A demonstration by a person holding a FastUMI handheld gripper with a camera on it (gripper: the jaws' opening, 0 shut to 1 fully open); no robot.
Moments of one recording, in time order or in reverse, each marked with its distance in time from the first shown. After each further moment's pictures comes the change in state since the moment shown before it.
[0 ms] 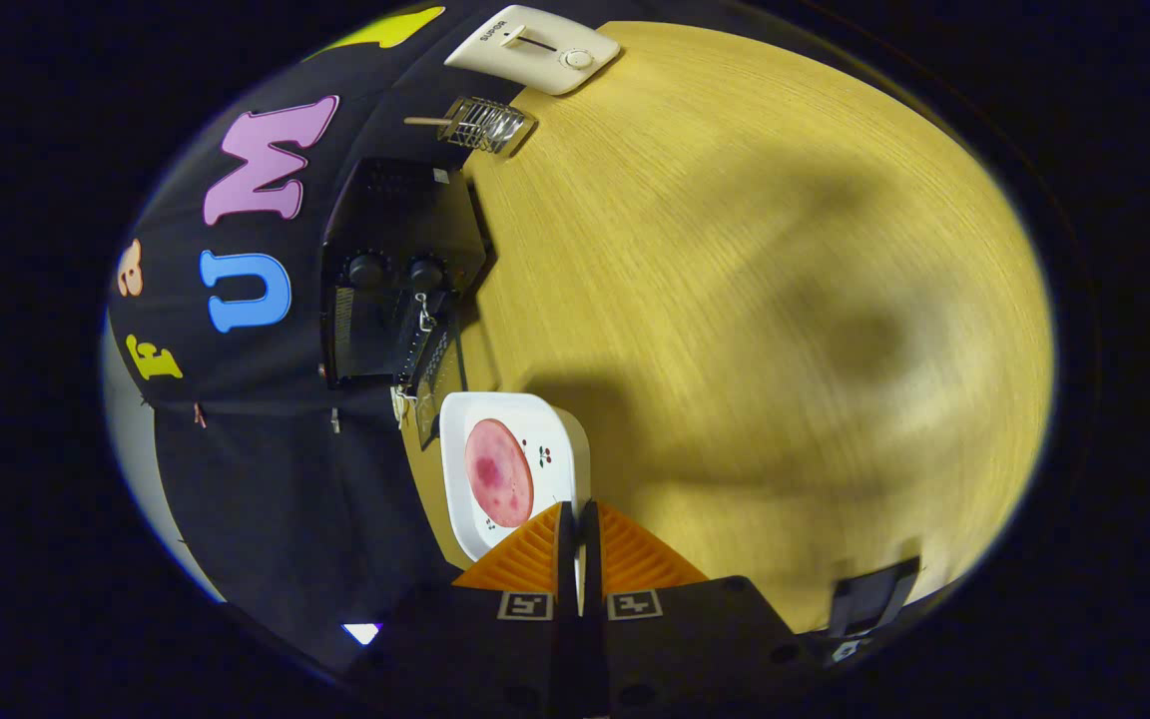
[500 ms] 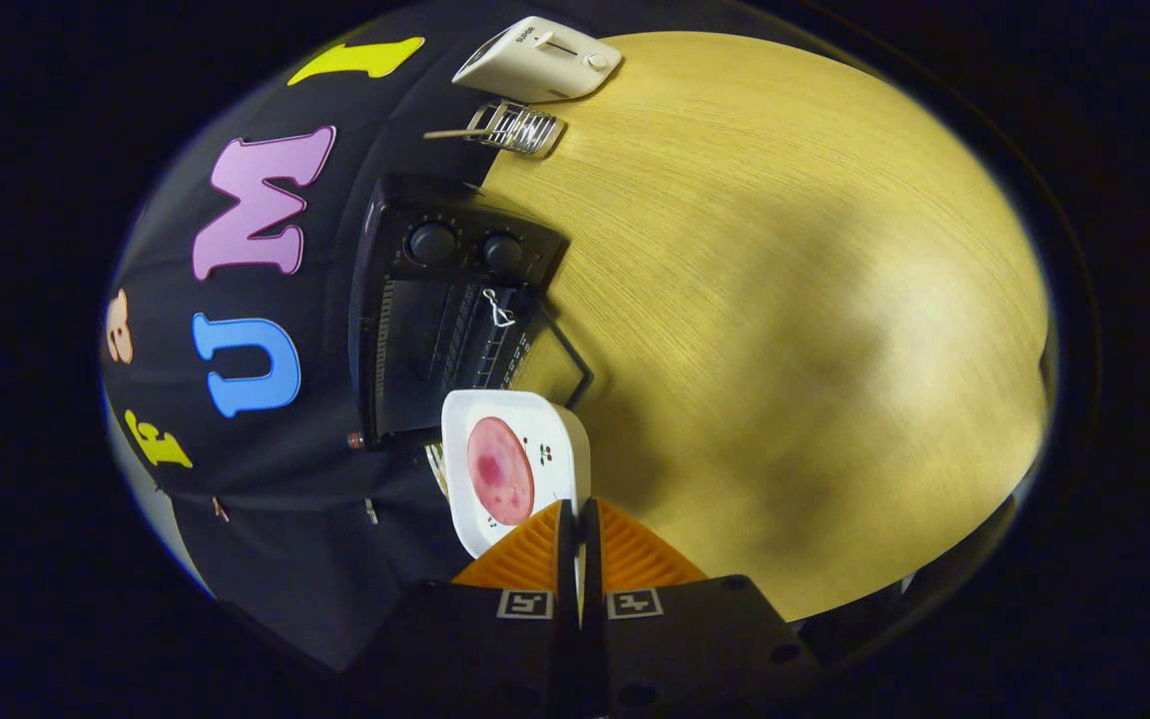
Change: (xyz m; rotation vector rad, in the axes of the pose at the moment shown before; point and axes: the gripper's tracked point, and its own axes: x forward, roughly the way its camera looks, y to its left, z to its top) arm 0.079 0.129 -0.044 0.280 -0.258 0.001
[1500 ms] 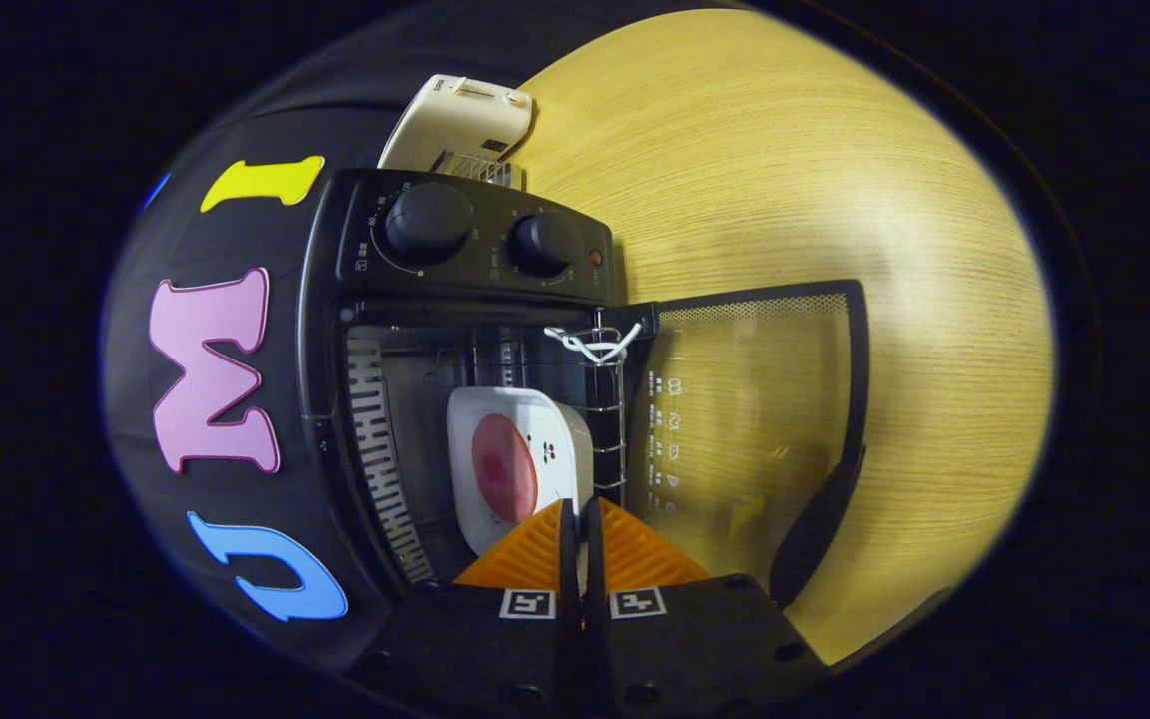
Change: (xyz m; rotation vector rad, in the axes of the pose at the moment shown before) arm 0.175 0.118 0.048 0.461 -0.470 0.056
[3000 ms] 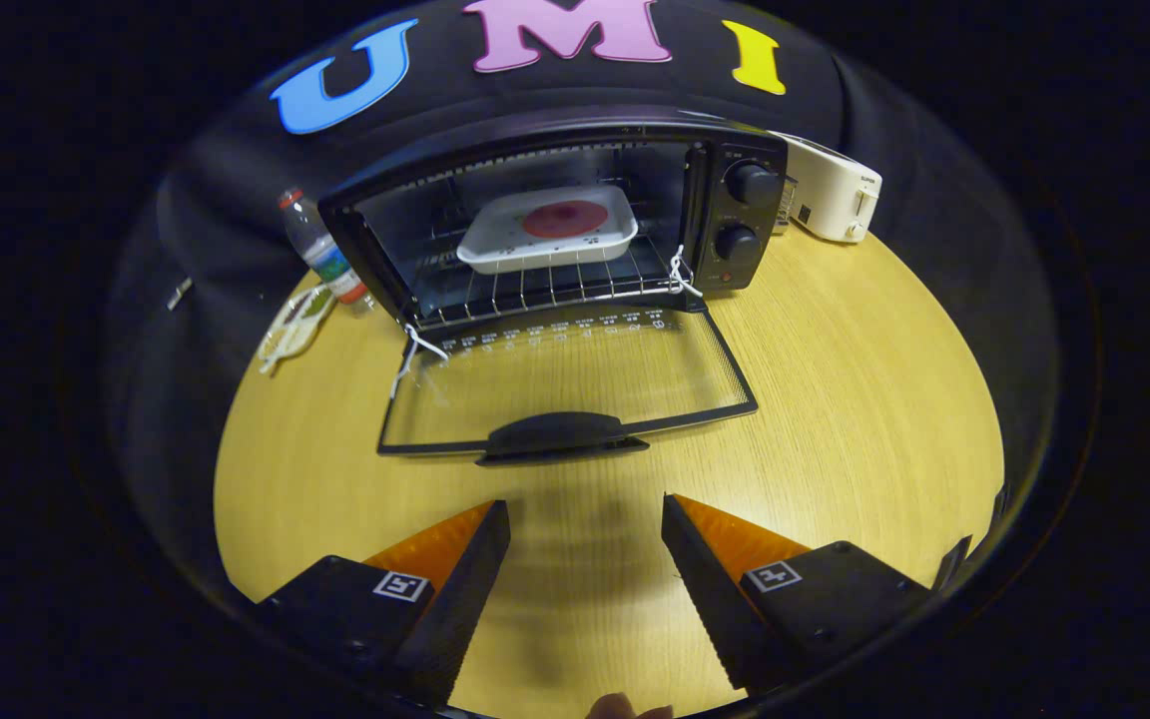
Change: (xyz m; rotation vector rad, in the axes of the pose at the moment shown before) arm -0.110 -0.146 0.001 -1.555 0.129 -0.169
